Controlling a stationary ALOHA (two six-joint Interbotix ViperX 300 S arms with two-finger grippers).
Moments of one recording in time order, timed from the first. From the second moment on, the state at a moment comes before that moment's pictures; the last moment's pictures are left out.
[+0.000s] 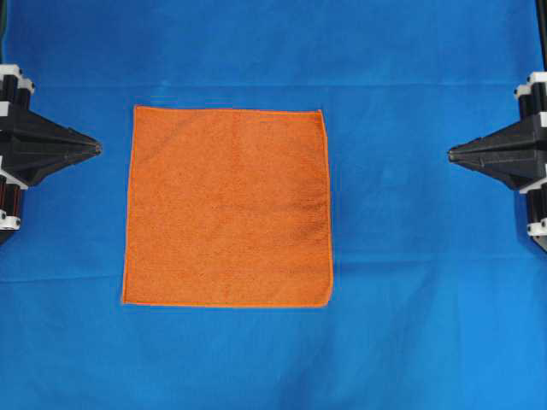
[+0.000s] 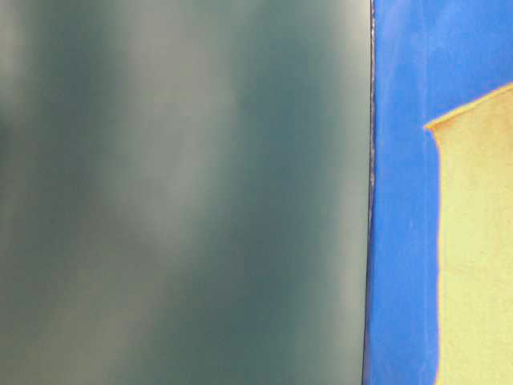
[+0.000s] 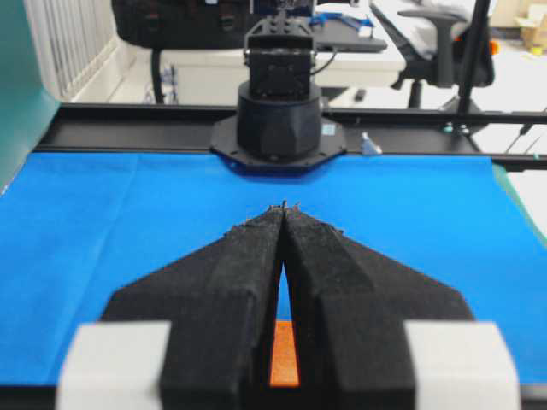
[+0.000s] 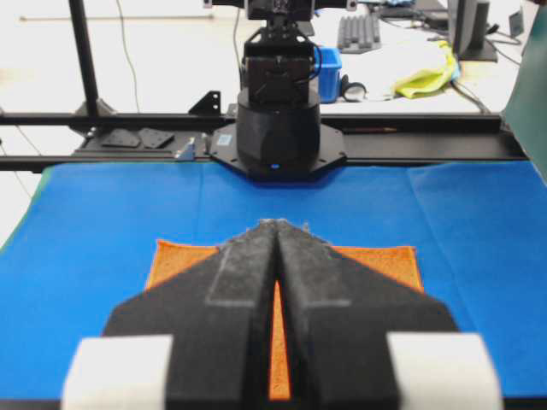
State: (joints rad) left arm 0.00 -0.96 1.19 0.00 -0.29 0.00; right arm 0.00 -0.97 1.19 0.00 -0.29 0.00
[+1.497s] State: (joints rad) left arm 0.48 -0.20 1.27 -0.03 -0.47 -0.06; right arm -0.37 0.09 0.81 0.01 -0.22 0.16
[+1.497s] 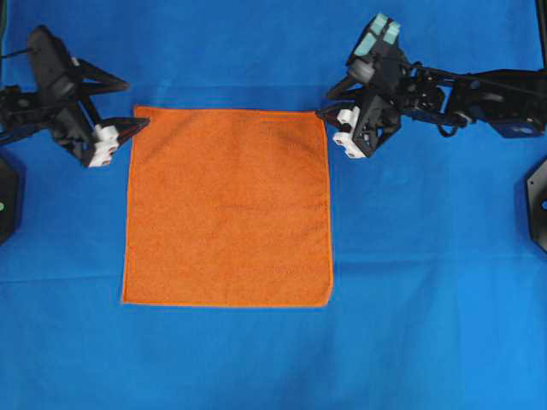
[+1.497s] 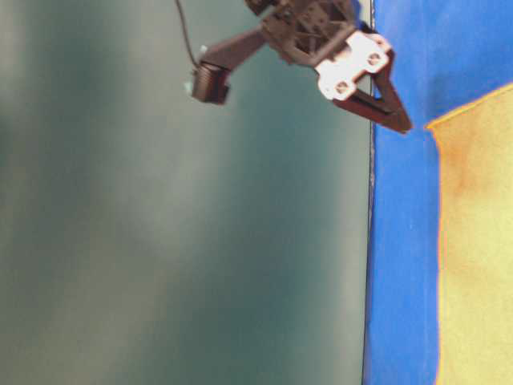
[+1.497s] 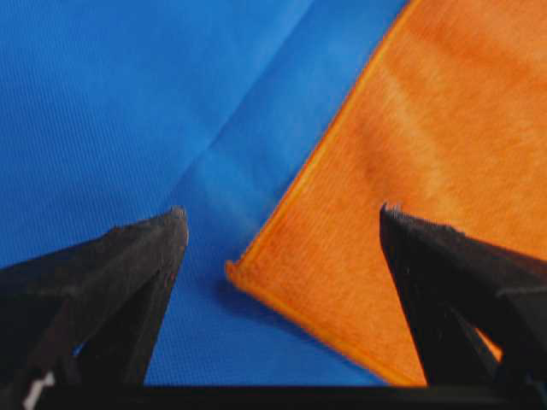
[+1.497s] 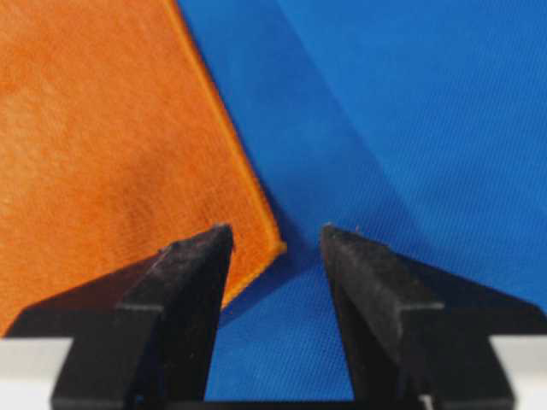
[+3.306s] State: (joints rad) left arm 0.33 -0.29 1.20 -0.03 -0.16 -0.01; right arm -0.28 0.07 0.79 0.01 -0.16 0.16
